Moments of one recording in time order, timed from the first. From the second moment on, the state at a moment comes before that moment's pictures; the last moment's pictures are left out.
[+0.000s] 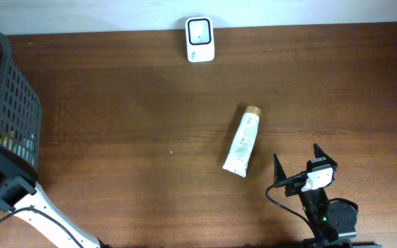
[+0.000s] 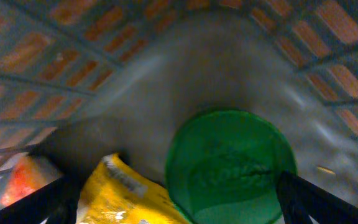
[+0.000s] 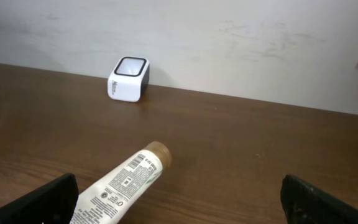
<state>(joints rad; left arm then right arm) 0.70 2.43 2.43 -1.17 -0.16 -0.16 0.07 0.01 0.01 -0.07 -0.12 -0.07</state>
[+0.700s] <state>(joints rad) 0.70 2.45 2.43 -1.14 0.00 -0.10 0.07 0.01 0.01 -0.07 -0.12 -0.07</state>
